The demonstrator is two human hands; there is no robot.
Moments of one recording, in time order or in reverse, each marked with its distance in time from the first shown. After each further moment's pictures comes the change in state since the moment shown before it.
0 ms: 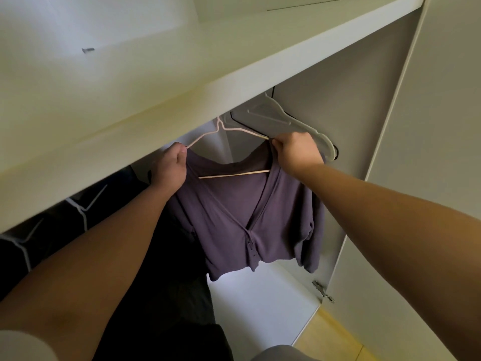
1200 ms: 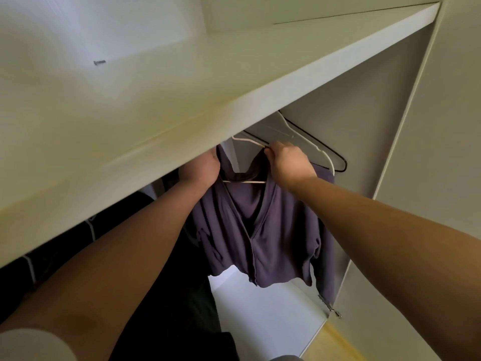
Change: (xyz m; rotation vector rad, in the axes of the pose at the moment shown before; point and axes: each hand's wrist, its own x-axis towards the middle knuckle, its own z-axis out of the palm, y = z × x) left_hand 0.010 0.080 0.014 0.240 0.129 0.116; right_hand 0.007 -0.014 0.016 0.089 0.009 -0.073
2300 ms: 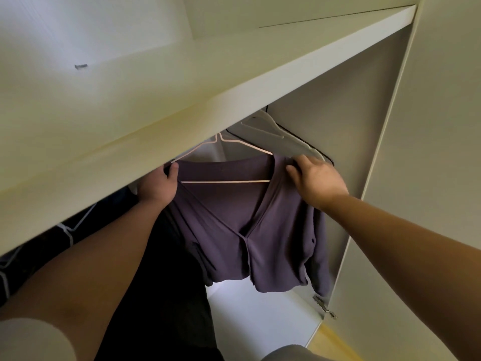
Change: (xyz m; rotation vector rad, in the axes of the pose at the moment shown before) left_hand -0.006 -0.089 0.015 -0.009 -0.034 -0.236; right_hand -0.044 0.067 -0.019 -0.231 0.039 -0.013
